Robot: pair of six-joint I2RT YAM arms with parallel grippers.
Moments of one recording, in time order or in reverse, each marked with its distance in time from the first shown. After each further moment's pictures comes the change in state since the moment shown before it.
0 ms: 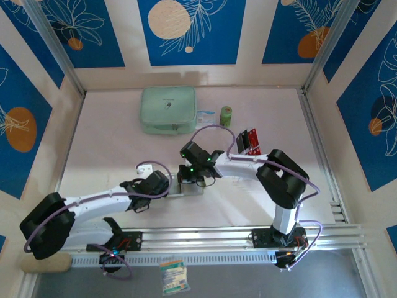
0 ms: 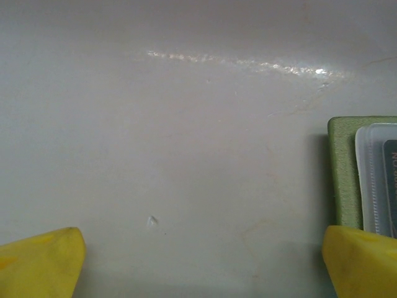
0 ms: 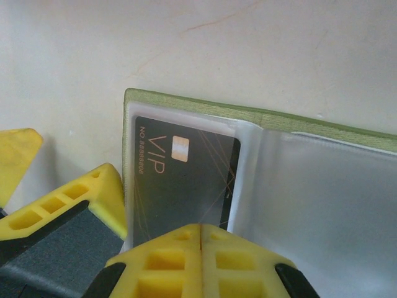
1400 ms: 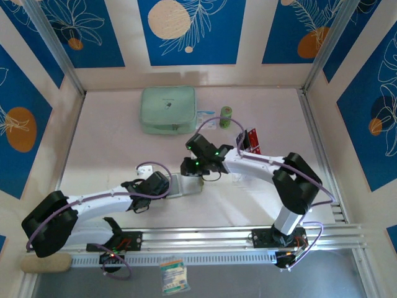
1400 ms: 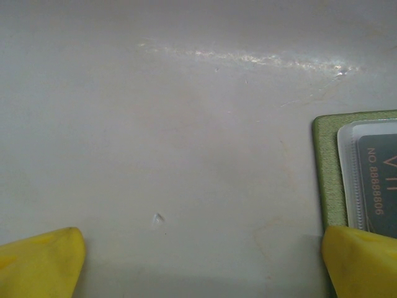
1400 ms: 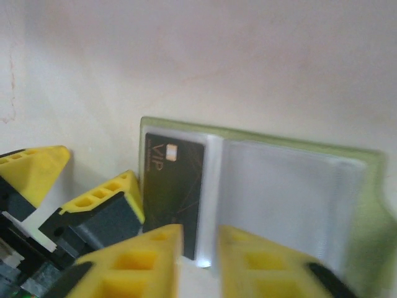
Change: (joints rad) left arm 0.002 0.020 -0.010 0.009 0.000 0.003; right arm -0.059 -0.142 0.005 -0.106 0.072 -0.058
